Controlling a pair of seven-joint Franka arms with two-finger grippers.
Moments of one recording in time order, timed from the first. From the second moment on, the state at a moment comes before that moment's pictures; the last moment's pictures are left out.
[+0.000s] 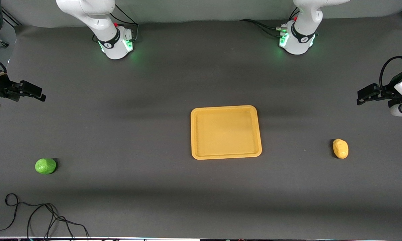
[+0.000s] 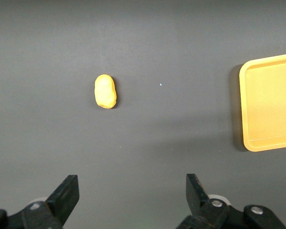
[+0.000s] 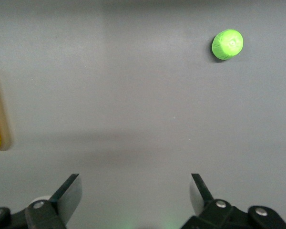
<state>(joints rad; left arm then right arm) 0.08 0.03 -0.06 -1.64 0.02 1.63 0.12 -0.06 -0.03 -0.02 -1.68 0.02 1.59 -0.02</state>
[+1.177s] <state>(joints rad) 0.13 0.22 -0.06 -1.74 0.03 1.86 0.16 -0.20 0.12 -0.05 -1.67 0.01 1.80 -0.22</state>
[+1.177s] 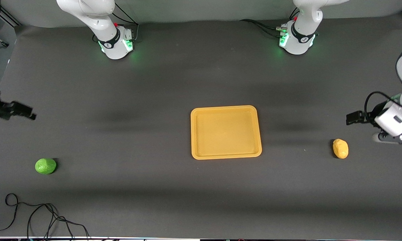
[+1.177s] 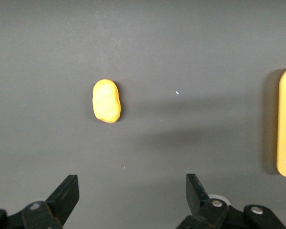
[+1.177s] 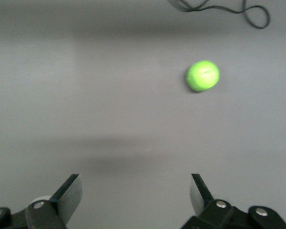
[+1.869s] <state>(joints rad) 0.23 0.59 -0.06 -1.78 0.02 2.24 0.31 -0.35 0.50 -0.05 -1.47 0.04 2.01 -0.45</state>
